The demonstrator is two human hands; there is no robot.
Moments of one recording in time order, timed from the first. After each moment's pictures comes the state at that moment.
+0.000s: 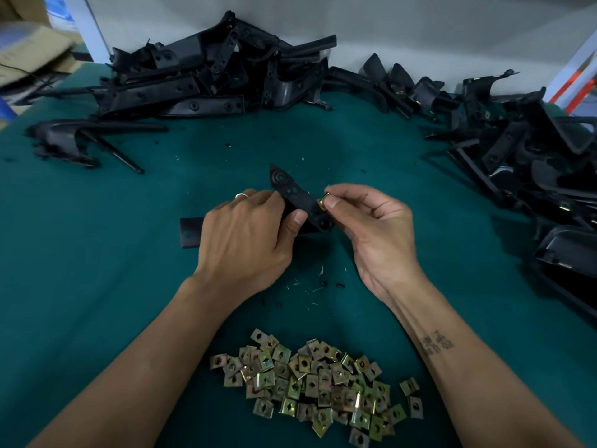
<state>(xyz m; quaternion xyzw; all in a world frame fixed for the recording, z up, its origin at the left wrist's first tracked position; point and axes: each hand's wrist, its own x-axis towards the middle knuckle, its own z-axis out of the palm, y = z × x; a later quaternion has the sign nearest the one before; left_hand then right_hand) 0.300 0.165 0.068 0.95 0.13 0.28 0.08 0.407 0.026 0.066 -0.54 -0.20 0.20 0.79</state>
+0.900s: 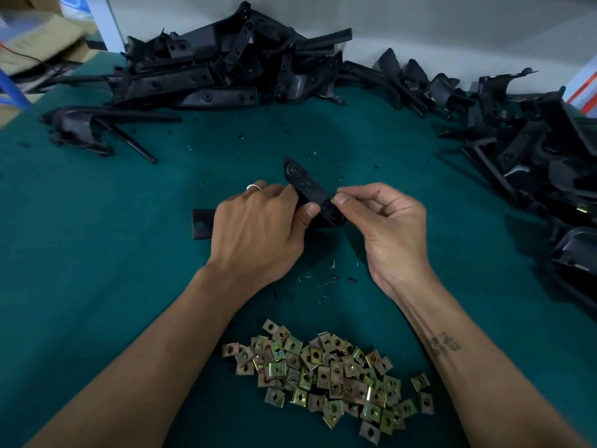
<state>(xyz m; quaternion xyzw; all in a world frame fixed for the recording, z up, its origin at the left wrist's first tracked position) 0.299 0.165 0.066 0.95 0.14 0.28 0.08 0.404 0.029 0.062 -0.59 -0.23 0.16 0.76</state>
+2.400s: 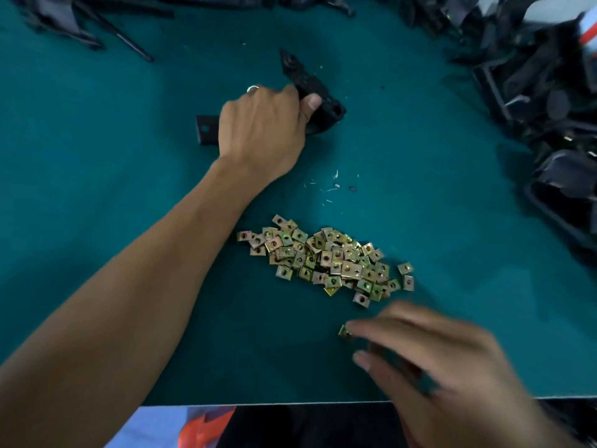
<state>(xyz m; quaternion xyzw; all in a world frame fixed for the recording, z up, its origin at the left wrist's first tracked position) 0.309 0.169 0.058 0.94 0.21 0.26 0.05 0.242 -0.133 0.102 -0.81 -0.50 0.07 0.29</state>
